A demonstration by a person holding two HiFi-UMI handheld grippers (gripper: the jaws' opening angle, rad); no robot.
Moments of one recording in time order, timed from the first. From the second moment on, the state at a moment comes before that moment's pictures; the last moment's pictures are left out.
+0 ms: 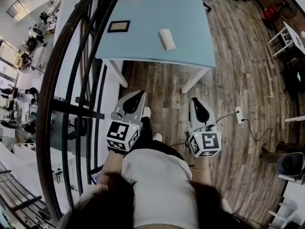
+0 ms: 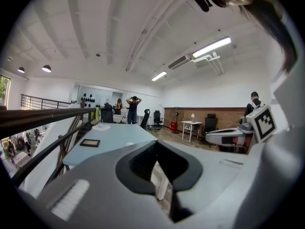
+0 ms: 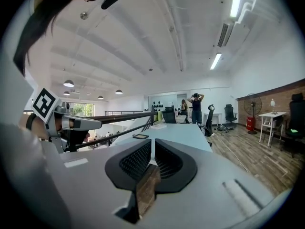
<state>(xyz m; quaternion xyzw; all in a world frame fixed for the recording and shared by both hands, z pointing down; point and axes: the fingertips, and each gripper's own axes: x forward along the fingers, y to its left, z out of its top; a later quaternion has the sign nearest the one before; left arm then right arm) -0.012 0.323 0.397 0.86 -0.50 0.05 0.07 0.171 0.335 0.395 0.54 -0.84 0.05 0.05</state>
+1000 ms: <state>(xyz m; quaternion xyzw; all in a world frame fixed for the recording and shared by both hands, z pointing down) -0.057 0.094 0.390 0.87 -0.48 0.04 0.09 0.115 0.112 0.379 0.53 -0.84 0.06 0.06</state>
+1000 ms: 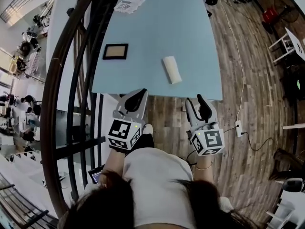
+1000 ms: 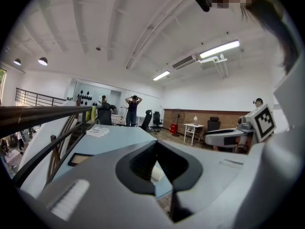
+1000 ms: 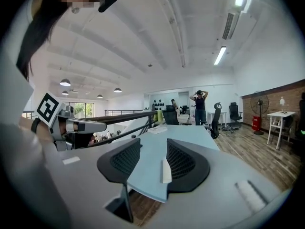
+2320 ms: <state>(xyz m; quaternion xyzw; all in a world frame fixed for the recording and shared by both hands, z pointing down) -0.065 -0.105 0.413 0.87 -0.48 0.05 0.12 0.108 -0.088 0.420 0.51 -0.84 0.12 0.12</state>
